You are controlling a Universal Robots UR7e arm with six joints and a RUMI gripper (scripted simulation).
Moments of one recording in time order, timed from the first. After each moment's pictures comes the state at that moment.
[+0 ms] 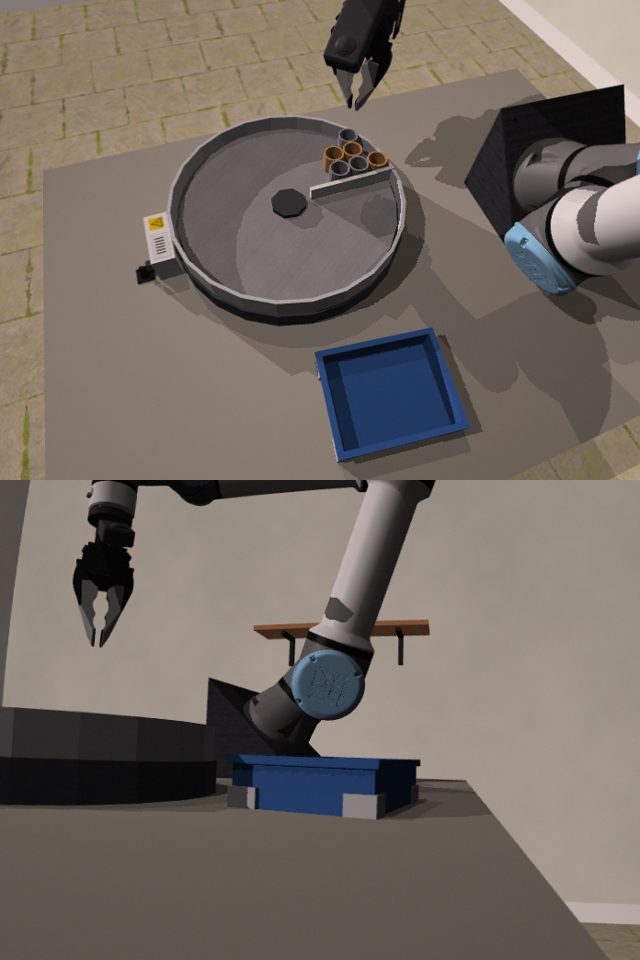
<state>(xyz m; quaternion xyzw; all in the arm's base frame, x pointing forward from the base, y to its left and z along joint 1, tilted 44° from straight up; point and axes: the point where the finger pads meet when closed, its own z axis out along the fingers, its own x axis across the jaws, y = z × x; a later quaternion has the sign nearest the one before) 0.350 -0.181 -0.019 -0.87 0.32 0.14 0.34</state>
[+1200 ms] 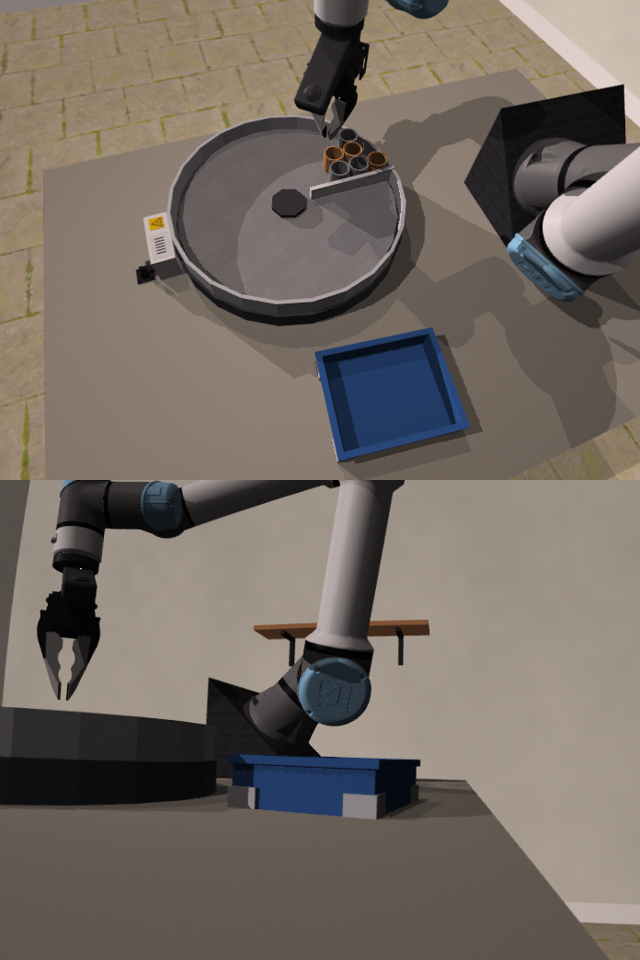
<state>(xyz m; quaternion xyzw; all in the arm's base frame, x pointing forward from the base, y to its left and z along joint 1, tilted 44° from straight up) 0.377 -0.143 -0.103 -0.87 0.32 0.14 0.34</state>
